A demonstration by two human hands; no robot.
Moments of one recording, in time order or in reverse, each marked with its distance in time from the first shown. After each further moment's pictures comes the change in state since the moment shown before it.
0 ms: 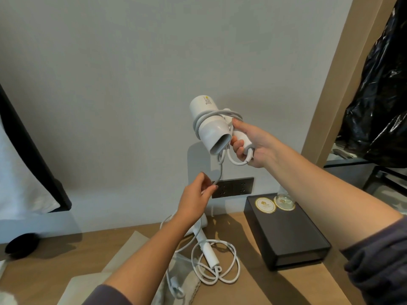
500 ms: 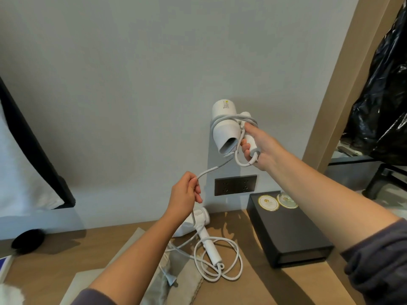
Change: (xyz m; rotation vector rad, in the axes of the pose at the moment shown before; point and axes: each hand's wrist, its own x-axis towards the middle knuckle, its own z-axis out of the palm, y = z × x) left_hand -0.001 -0.021 -0.021 -0.229 0.084 -0.122; right_hand 0.023 0.017 -0.017 0.120 0.169 -0.127
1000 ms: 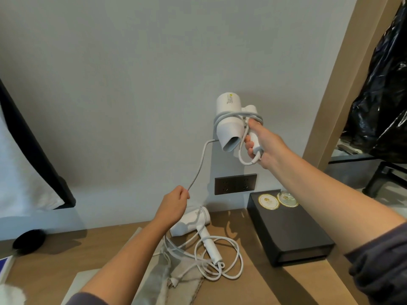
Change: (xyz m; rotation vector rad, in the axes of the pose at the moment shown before) left_hand -0.004 -0.030 -0.022 0.358 -0.084 -0.177; right_hand -0.012 -0.004 -0.006 -0.021 0.060 -0.119
